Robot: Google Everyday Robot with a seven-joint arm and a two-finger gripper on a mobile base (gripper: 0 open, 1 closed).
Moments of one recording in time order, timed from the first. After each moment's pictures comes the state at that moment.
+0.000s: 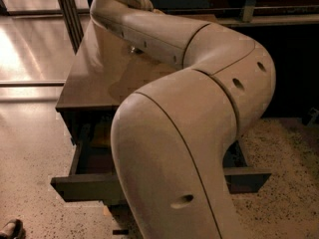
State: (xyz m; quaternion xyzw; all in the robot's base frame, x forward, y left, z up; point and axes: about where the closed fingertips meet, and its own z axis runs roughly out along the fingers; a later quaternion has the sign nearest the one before) arm 0.885 0.015 0.932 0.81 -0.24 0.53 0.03
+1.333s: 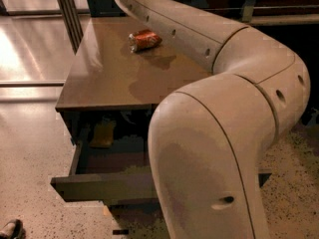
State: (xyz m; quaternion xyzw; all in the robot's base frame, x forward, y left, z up) arm 0.890 -0.007 0.940 0.77 -0.41 0.47 -0.17
